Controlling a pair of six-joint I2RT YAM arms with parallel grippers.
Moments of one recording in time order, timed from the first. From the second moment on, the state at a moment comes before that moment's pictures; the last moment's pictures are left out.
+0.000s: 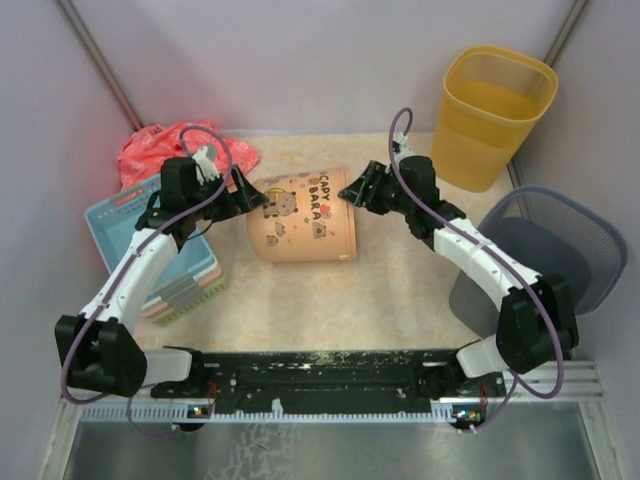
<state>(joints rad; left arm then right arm) -0.17 1.28 1.07 -0.32 0.35 -0.48 0.42 1.42 1.06 -0.01 -0.31 0.73</state>
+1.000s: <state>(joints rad) -0.12 1.38 1.11 0.06 0.73 -0.74 0.38 1.35 0.89 0.22 -0.24 0.89</state>
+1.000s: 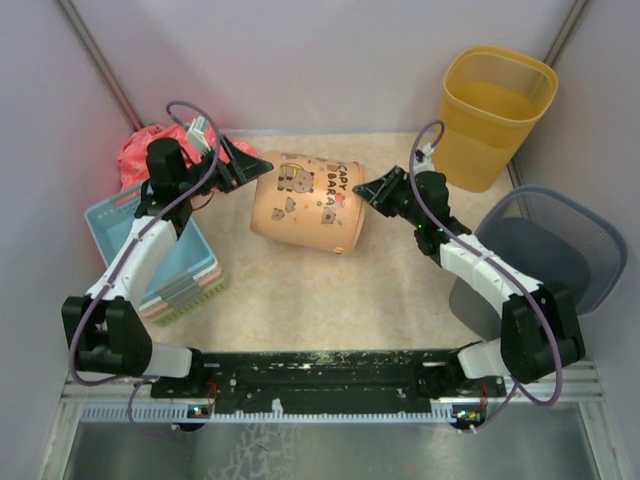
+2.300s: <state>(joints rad) -0.38 1.54 1.22 0.36 0.91 -0.93 0.44 1.43 0.72 0.20 -0.15 1.06</state>
